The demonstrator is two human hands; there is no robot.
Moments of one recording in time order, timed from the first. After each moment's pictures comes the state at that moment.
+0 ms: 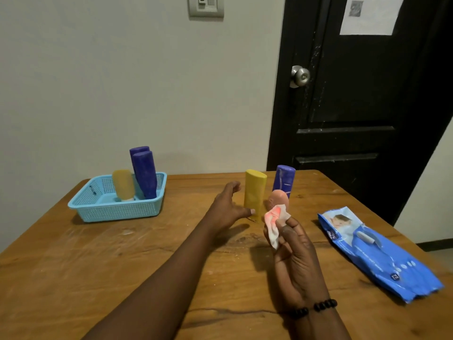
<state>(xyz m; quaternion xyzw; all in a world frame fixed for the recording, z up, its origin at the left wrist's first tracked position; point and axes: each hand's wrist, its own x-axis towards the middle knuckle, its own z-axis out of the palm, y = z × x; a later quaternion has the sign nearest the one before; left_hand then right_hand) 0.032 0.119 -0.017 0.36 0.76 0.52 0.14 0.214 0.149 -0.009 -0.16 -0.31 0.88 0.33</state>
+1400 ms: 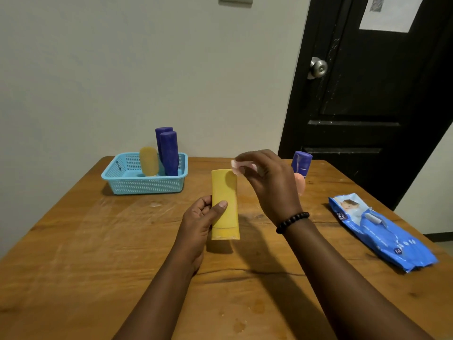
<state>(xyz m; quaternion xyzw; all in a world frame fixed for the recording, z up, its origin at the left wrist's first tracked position) 0.078 -0.026 -0.032 0.20 0.55 0.78 0.24 0.156 0.107 0.058 -0.07 -0.86 0.24 0.45</state>
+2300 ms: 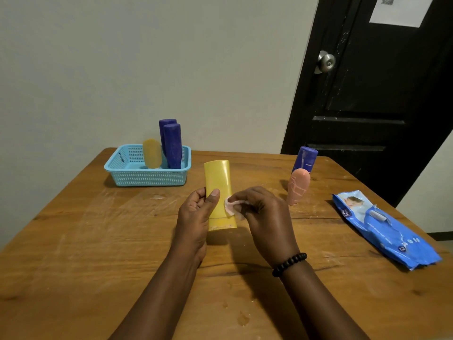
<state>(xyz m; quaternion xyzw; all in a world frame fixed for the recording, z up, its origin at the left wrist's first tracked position) 0.080 -0.029 -0.026 0.14 0.54 0.81 0.17 0.181 0.070 0.009 -0.07 -0.86 0.34 0.37</state>
